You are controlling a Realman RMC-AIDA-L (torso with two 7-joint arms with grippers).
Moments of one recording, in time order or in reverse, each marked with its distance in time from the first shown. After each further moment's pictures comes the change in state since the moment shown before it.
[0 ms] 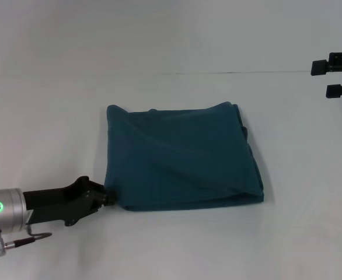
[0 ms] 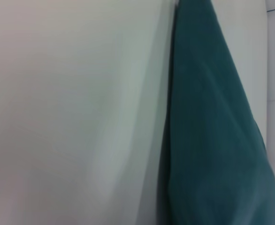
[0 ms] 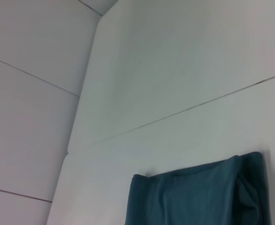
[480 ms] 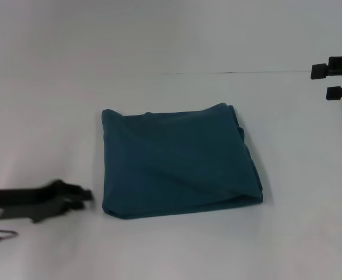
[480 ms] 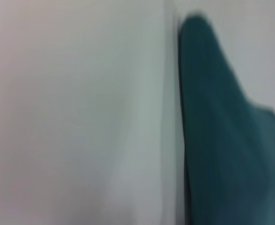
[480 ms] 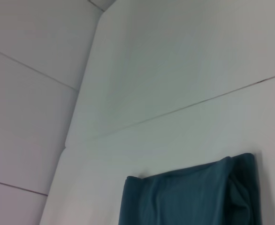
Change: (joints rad) left arm -0.004 0.041 -0.067 0.091 0.147 0.068 0.058; right arm -0.004 0.000 -0.007 0.001 -0.002 -0.001 -0.034
